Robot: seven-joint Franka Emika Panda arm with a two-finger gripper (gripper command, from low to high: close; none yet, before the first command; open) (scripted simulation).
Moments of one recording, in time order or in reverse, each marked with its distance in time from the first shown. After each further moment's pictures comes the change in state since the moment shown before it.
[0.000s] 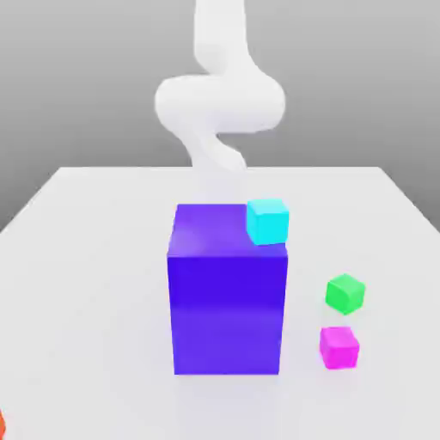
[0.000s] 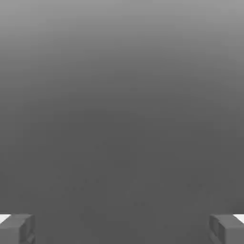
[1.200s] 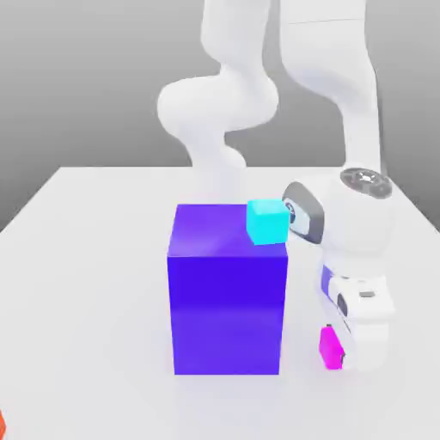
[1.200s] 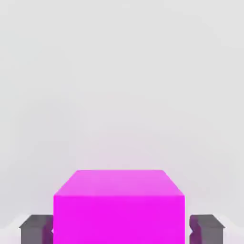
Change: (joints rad) arm 0.460 1.036 0.008 -0.362 0.012 0.669 -1.080
